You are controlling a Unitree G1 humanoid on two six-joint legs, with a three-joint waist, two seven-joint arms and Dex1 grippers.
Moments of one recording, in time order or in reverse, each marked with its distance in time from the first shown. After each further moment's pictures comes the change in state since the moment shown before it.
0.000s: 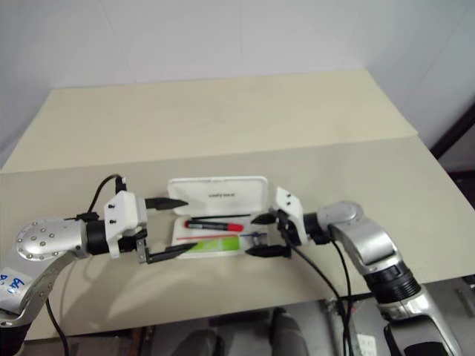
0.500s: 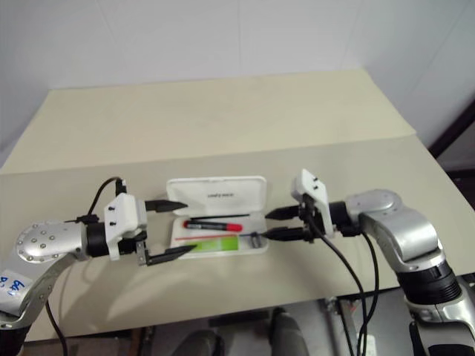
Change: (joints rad) left arm 0.013 -0.004 0.000 0.002 0.000 -0.005 -0.002; right arm 0.029 -0.155 -0.152 -0.174 0.177 0.172 0.026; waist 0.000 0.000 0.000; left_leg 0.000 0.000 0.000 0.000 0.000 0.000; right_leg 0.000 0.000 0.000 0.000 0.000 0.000
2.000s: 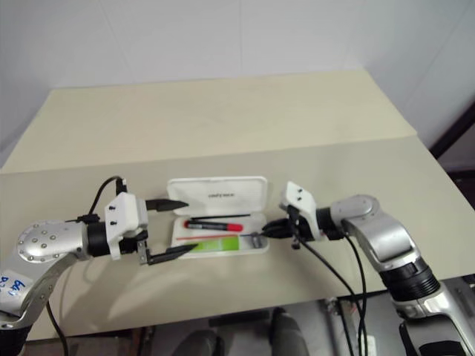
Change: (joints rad) left arm 0.000 -0.005 0.001 -0.010 -0.001 0.010 0.010; right arm -0.036 0.068 0.144 0.163 -0.190 -0.156 -0.033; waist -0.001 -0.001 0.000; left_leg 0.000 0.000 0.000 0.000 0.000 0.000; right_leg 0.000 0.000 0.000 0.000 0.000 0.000
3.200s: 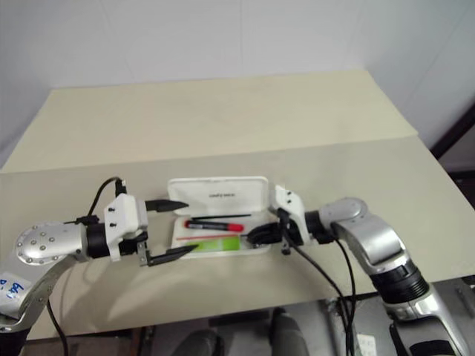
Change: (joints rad) left arm 0.020 0.000 0.009 -0.022 -0.002 0.006 0.009; right arm -0.007 0.034 -0.018 -0.078 0.059 0.063 0.014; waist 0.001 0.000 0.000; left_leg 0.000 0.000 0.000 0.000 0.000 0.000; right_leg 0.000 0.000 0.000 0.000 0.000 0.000
